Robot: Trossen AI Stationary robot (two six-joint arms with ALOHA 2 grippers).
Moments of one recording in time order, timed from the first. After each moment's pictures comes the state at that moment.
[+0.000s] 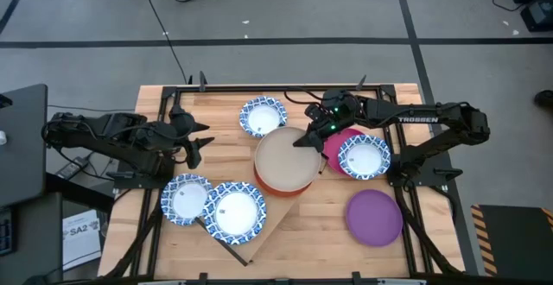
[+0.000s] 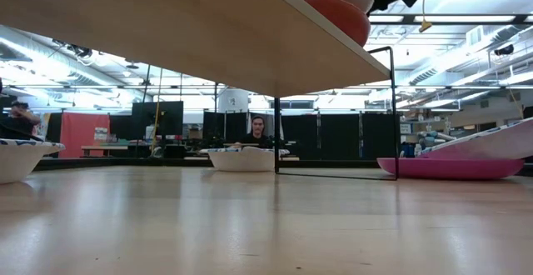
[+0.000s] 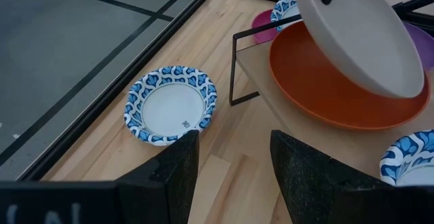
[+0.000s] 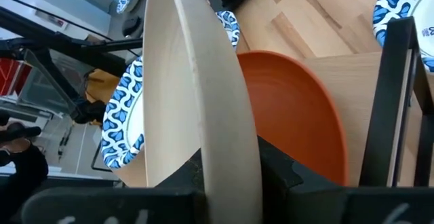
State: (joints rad) left arm -0.20 0.84 1.07 -0.89 -0.56 -0.40; right arm -0.23 1.32 1.01 -0.22 -0.47 0.64
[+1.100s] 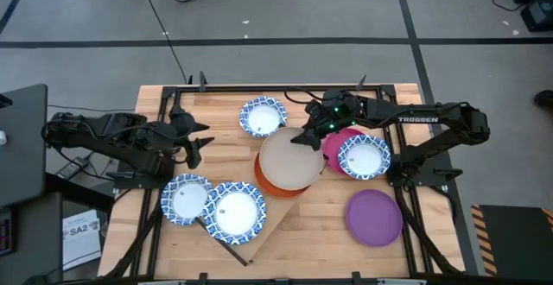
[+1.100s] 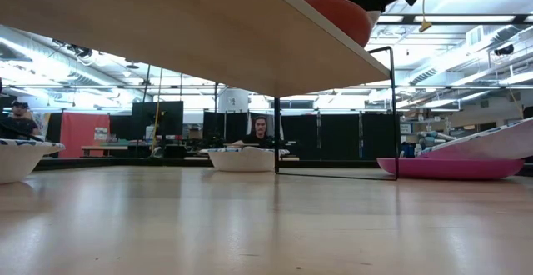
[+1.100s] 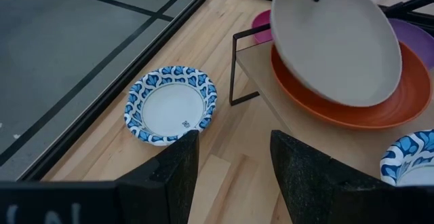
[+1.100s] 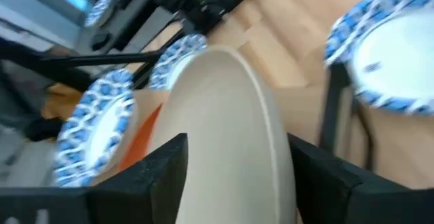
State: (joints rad) left arm -0.20 0.84 1.07 -0.89 -0.56 -0.40; right arm -0.23 1.32 1.01 -0.21 -0.31 0.56
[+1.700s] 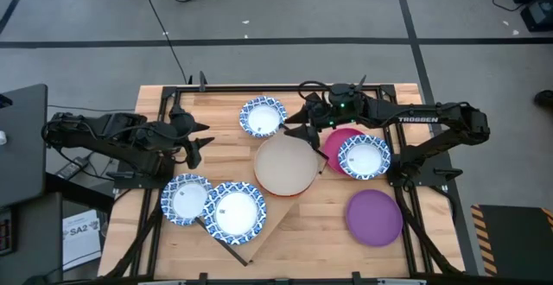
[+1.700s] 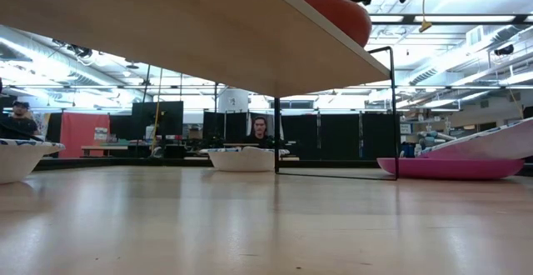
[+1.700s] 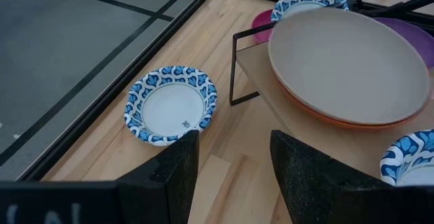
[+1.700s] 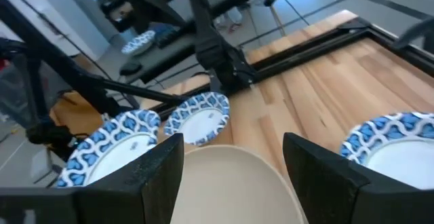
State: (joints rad) left arm -0.20 0.84 1.07 -0.89 -0.56 -0.40; right arm -0.23 1.32 1.01 0.04 -0.32 0.36
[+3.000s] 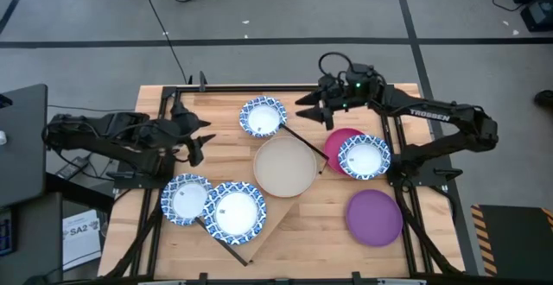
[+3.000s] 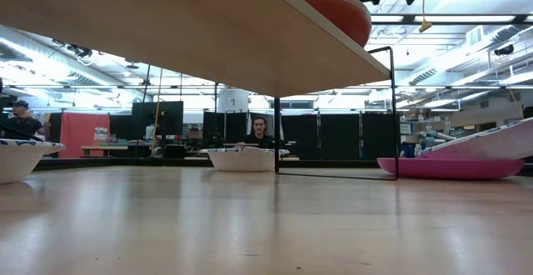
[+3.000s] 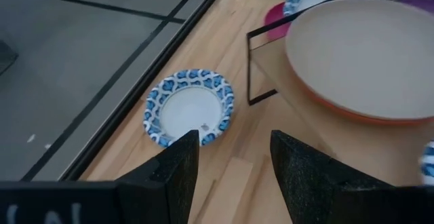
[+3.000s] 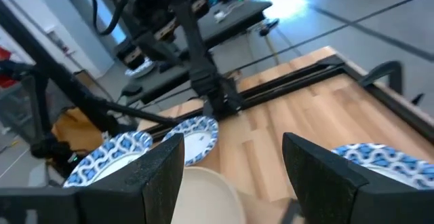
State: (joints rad) left arm -0.15 0.86 1.07 -0.87 -0.56 -0.28; right arm -0.43 1.22 1.01 0.01 -0.49 0.31
